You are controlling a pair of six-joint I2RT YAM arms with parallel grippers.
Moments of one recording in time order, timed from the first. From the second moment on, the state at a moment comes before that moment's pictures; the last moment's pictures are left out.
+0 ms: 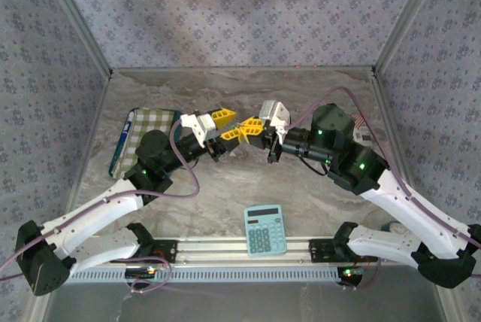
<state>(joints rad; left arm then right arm) -0.84 0.98 0.78 0.47 0.28 0.03 0.88 1.01 1.23 -0.30 -0.31 -0.19</state>
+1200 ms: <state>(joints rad) -0.86 1.00 0.76 0.55 0.31 0.01 0.84 0.98 1.20 -0.27 -0.32 -0.15</state>
